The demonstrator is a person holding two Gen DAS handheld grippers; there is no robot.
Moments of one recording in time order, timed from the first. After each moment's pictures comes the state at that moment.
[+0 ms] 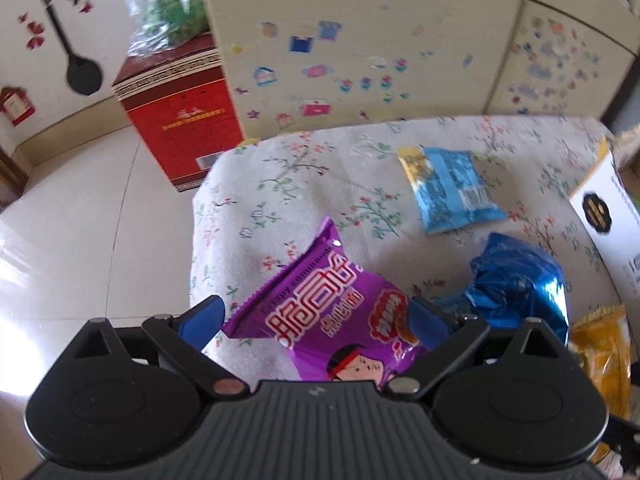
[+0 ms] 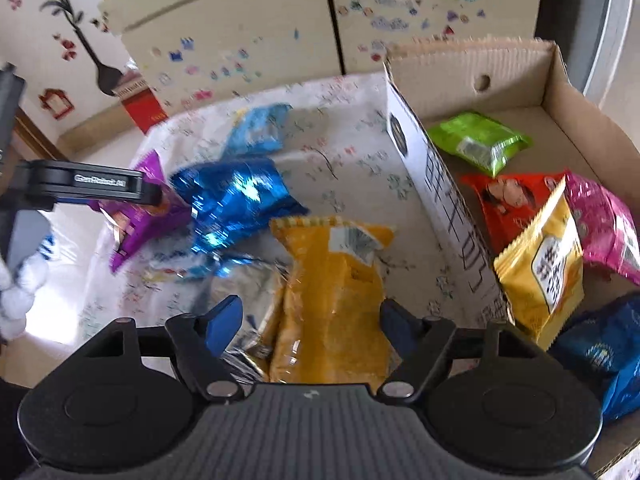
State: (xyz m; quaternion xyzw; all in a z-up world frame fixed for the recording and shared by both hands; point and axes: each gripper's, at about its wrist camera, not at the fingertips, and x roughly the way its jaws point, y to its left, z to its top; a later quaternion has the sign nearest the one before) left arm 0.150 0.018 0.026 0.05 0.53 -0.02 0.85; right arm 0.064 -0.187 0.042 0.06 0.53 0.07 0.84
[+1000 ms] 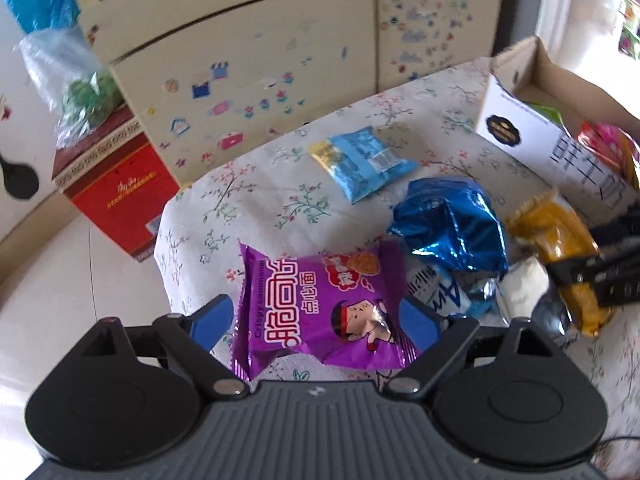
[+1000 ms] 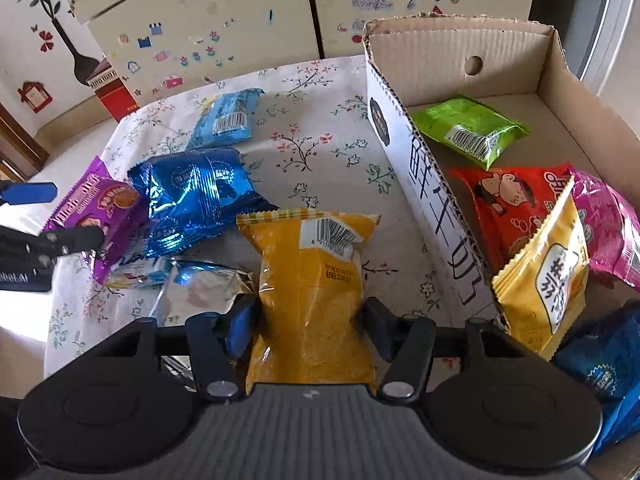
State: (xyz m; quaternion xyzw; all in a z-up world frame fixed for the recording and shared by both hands) left arm 0.113 0.014 0.041 0.15 0.48 -0.16 0.85; right arm 0.081 -0.191 0.023 0.05 0.54 0.05 0.84
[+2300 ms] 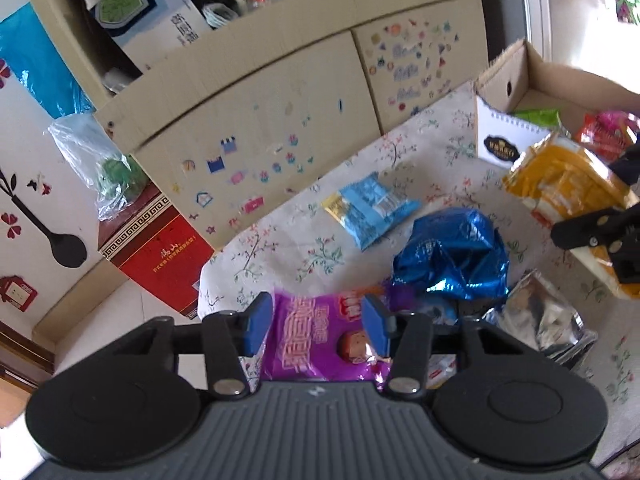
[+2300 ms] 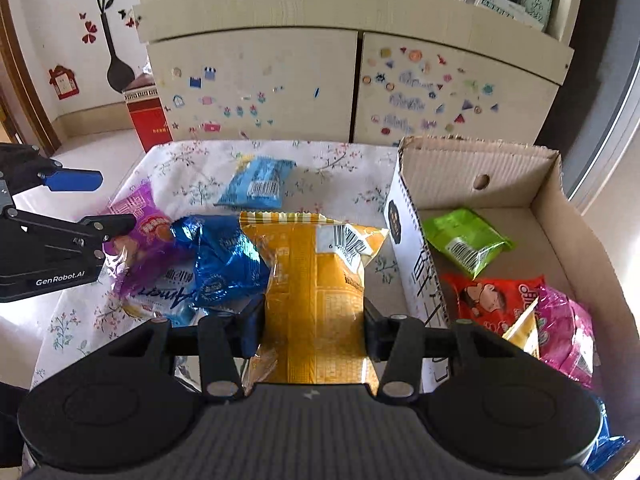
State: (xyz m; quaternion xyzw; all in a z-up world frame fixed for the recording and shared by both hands) left arm 0.087 -0.018 0.059 0.23 0.39 -0.13 0.88; right arm 0.074 -0.171 0.065 -0.04 0.45 0.07 0.89
